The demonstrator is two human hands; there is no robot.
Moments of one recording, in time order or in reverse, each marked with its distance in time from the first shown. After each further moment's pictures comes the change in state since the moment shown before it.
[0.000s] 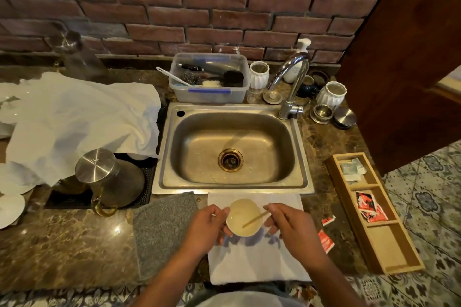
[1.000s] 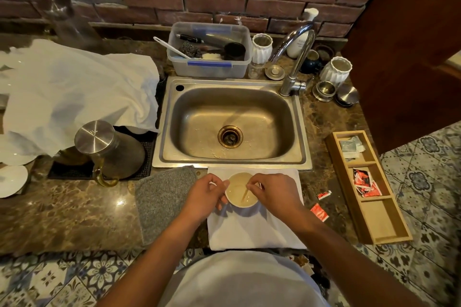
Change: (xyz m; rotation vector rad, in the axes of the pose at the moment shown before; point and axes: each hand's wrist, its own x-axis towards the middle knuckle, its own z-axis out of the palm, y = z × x) left_hand 0.004 0.003 -0.002 -0.071 0.013 -0.020; right_hand 0.034 -0.016 0.022 -0.753 -0.120 -0.118
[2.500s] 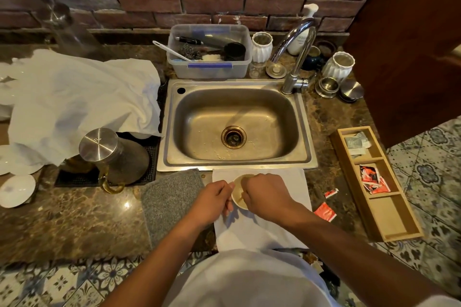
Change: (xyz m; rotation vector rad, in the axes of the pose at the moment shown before) left_hand 0.005 -0.004 -0.004 0.175 -0.143 0.073; right_hand 0.004 -0.046 -0.010 -0.210 -0.184 -0.117
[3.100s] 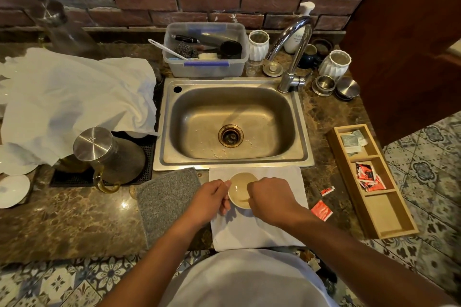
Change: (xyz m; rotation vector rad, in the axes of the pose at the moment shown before) left_hand -0.002 0.004 0.002 -0.112 -0.020 -0.027; right_hand -0.018 0.010 -0.002 -0.062 -0.032 0.020
